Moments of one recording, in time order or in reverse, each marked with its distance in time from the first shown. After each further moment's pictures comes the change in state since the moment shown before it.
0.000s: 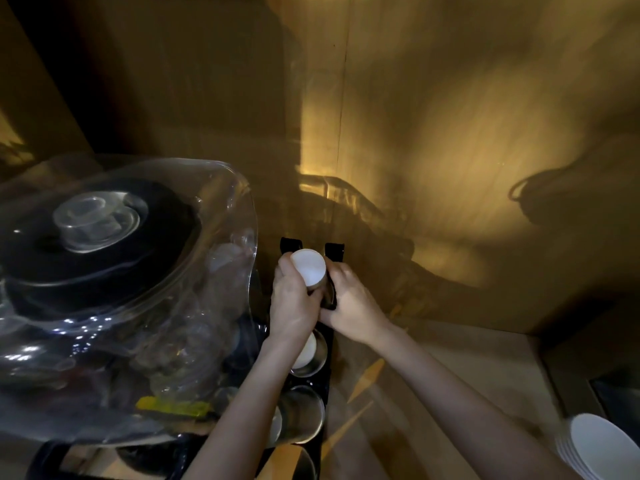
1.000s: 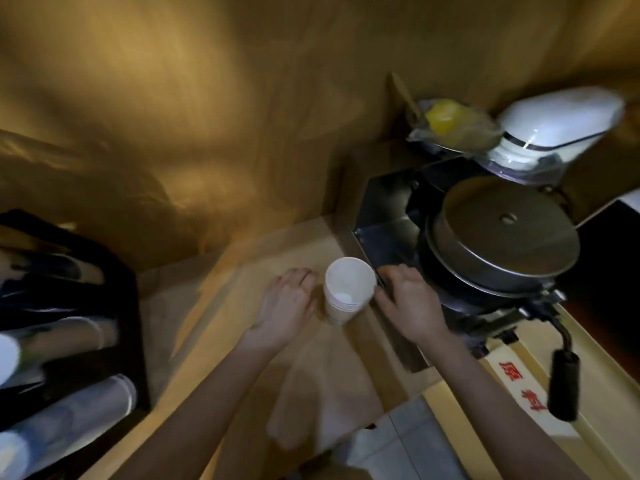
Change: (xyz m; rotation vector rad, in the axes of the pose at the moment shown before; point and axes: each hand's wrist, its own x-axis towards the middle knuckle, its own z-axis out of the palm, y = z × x) left_hand -0.168 0.095 0.233 0.426 -0.683 0.926; right_hand -0.343 0.162 -0.158 -0.479 0.329 0.768
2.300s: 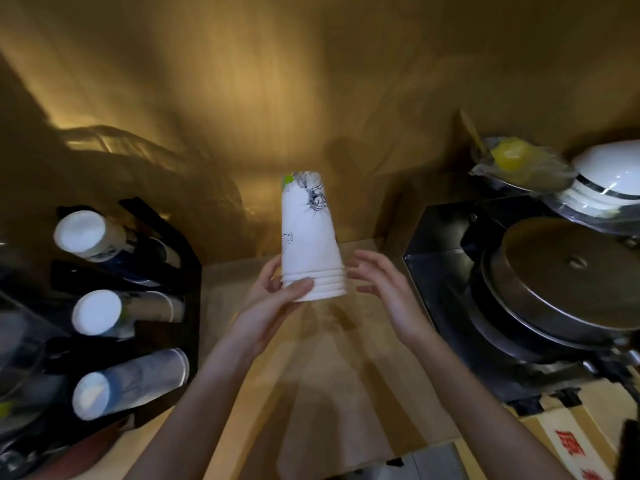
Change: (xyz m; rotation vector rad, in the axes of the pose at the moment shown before) left_hand -0.061 -0.027 -0.076 -1.679 0.305 -0.581; right_hand 0.023 -0.101 -0.006 1.217 -0.239 -0.022
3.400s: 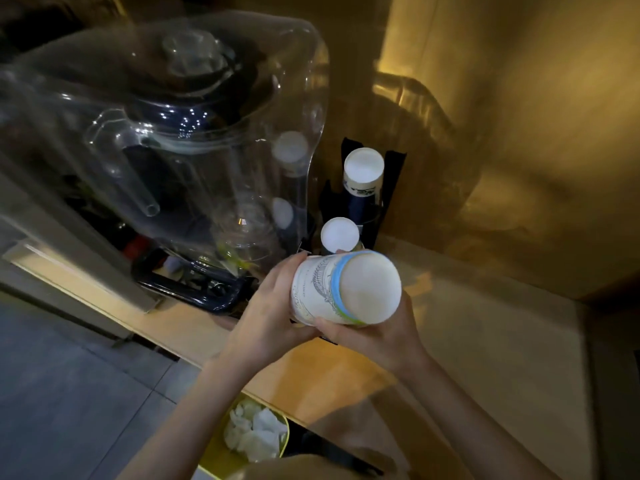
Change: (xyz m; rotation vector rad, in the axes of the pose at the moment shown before) left_hand -0.170 0.017 -0.193 1.161 0.554 0.419; right_hand -0.060 -0.009 0.247 -0.136 -0.625 -0.286
